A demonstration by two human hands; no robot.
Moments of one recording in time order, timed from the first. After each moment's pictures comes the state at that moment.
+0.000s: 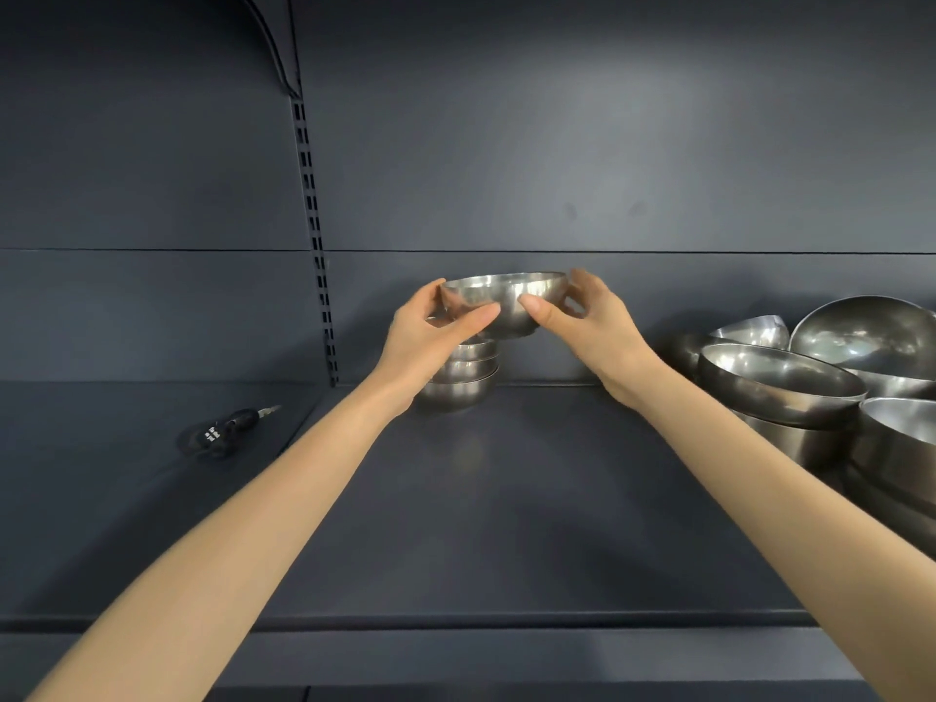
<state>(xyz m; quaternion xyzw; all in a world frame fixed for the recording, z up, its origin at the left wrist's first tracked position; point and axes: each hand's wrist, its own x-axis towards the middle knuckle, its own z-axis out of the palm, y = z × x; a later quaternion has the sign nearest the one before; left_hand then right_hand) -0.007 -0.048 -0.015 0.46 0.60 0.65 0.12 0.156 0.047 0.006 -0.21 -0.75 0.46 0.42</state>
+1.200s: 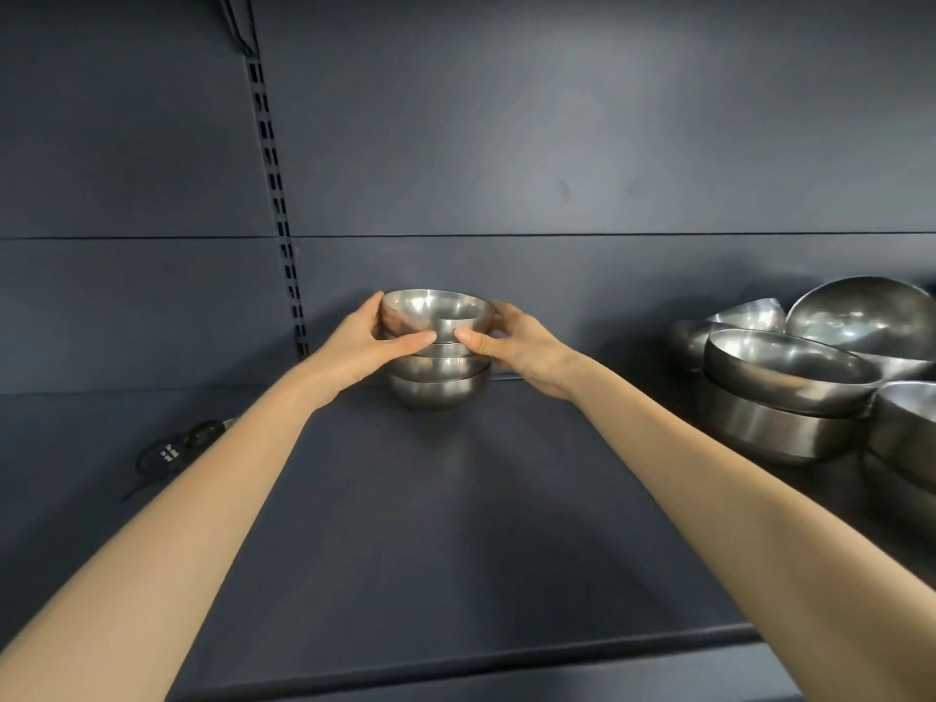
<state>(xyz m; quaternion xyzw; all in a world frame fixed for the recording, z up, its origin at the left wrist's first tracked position) -0.093 -0.048 -0.031 0.49 0.68 0.51 0.19 0.073 0.084 -0.038 -0.20 -0.77 0.53 0.29</state>
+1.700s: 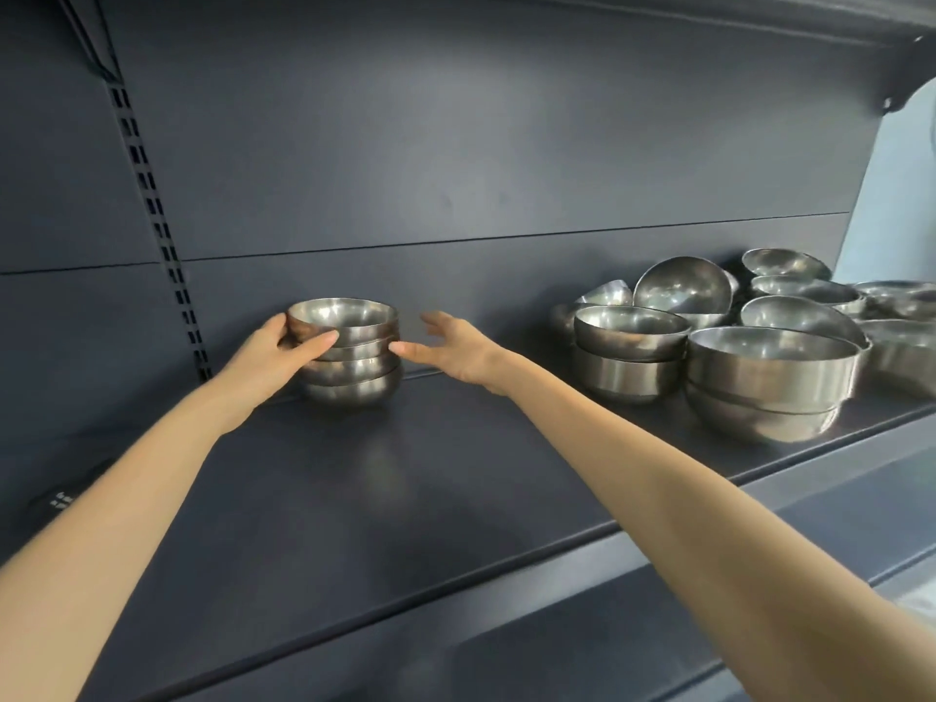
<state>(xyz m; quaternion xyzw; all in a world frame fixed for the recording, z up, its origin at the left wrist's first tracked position) -0.078 -0.065 -0.026 0.52 0.66 0.51 0.18 0.126 0.035 -0.020 -0.32 -0.81 0.39 0.27</state>
